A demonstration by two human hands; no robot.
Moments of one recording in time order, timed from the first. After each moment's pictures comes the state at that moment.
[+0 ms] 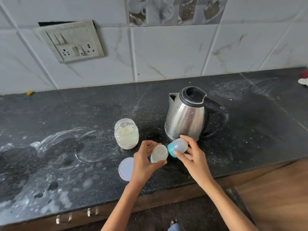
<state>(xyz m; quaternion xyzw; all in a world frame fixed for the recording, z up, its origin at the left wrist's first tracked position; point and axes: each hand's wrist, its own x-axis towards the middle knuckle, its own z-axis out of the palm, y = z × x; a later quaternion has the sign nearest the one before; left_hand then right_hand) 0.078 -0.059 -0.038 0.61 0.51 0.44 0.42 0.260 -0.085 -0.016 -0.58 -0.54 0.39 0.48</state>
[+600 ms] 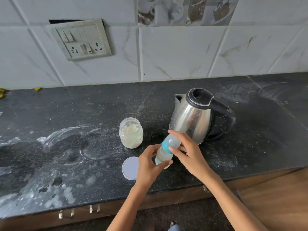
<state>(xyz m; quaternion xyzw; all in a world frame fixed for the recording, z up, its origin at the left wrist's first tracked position) 0.082 -0.063 -0.044 0.61 0.51 0.45 0.40 0.246 -0.061 0.008 -0.53 -0.67 0.37 0.37</state>
